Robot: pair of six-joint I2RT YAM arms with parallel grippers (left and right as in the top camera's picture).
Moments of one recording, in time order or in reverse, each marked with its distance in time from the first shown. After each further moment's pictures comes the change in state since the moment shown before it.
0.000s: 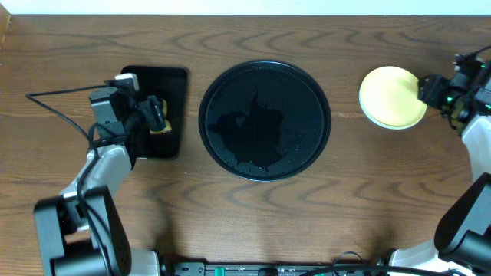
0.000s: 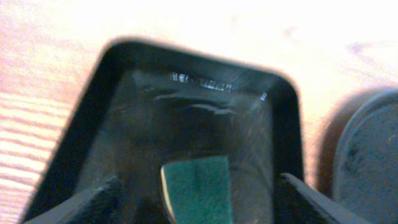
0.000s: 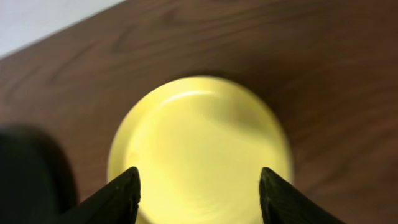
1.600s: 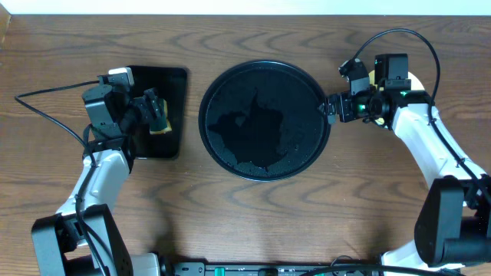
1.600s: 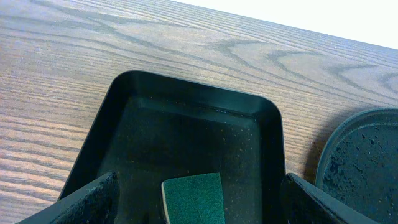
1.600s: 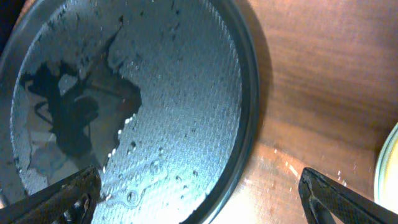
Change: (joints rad) left arm 0.000 -0.065 0.000 -0.008 0.000 -0.002; right arm 0.446 -0.009 0.001 -0.242 -0.071 -0.201
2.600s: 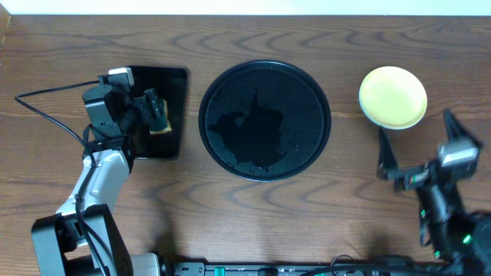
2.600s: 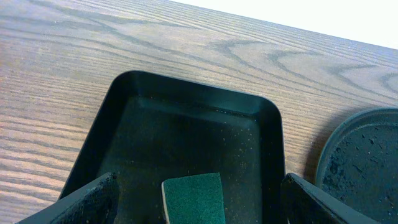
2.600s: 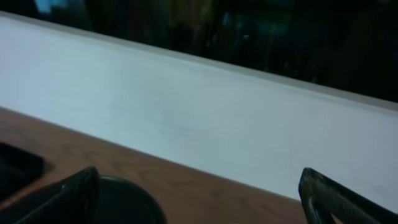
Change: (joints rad) left arm 0.000 0.000 0.000 0.001 -0.001 0.000; right arm -0.048 -1.331 -0.499 0.326 0.224 -0.003
